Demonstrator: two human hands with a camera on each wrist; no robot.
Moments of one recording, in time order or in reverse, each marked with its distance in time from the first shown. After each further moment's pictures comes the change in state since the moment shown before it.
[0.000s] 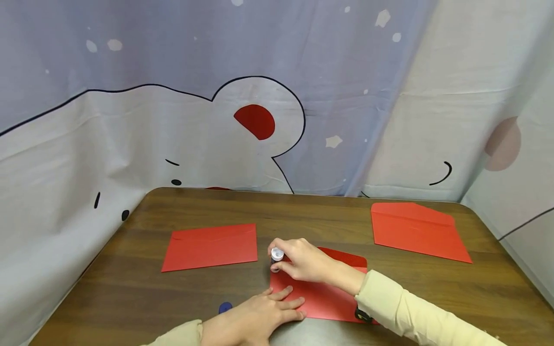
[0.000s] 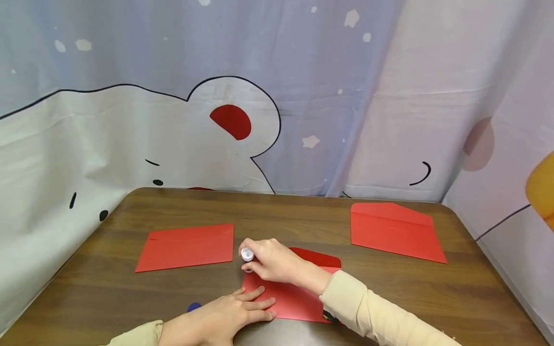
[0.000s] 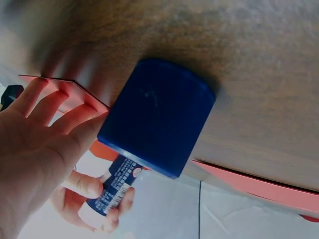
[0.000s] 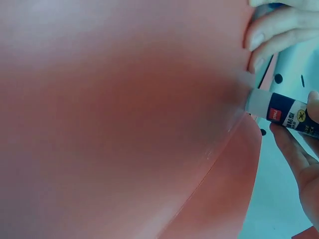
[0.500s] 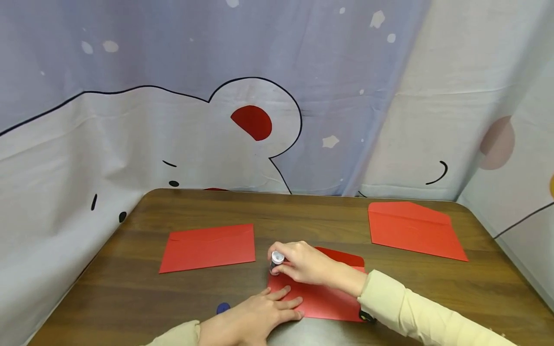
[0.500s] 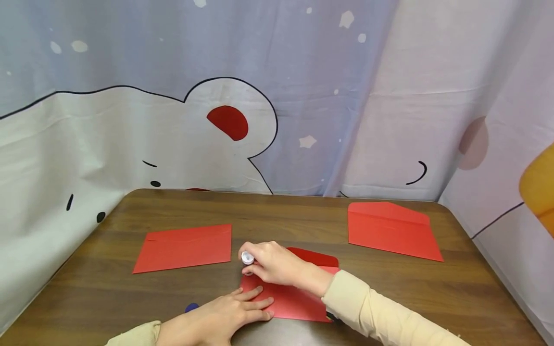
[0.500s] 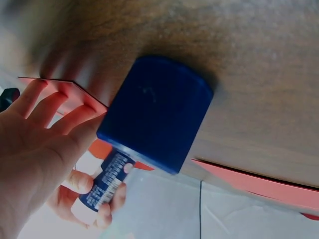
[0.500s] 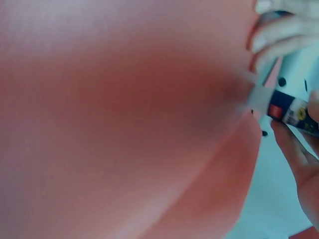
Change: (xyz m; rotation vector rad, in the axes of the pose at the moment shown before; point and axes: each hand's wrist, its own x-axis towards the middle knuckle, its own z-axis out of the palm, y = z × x) left_hand 0.000 0.000 0.001 -0.007 0.014 0.004; right_hand -0.008 0.002 -0.001 0.008 0.004 -0.070
